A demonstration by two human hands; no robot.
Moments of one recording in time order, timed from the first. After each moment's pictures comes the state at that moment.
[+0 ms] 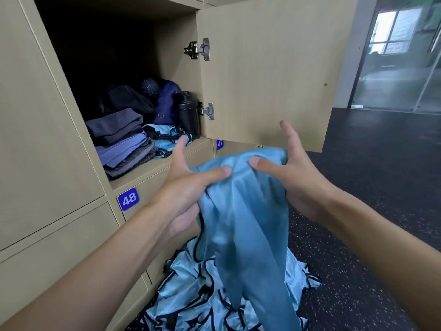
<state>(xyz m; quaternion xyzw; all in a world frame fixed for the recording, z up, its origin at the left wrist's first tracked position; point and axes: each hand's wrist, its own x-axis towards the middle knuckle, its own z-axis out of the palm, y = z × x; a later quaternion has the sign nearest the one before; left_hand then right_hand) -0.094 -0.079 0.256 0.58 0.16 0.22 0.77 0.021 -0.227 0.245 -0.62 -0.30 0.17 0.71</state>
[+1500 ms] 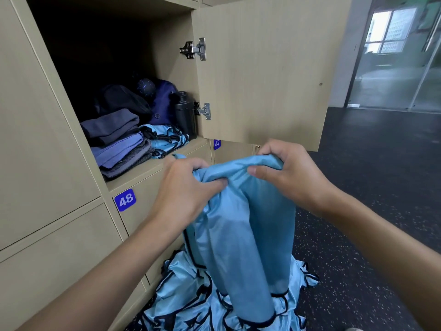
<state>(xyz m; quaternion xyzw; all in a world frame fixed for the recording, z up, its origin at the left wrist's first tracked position) -0.095 -0.071 0.248 0.86 0.20 0.30 0.36 0.014 -0.237 0.257 -0.75 -0.41 -0.02 0.51</state>
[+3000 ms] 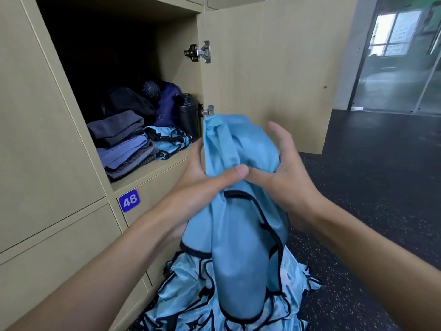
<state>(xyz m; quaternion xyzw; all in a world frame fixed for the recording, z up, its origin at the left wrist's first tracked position) -0.099 -0.081 0.258 0.68 0.10 0.16 0.71 -0.011 -0.218 0.253 -0.63 -0.33 0.06 0.70</state>
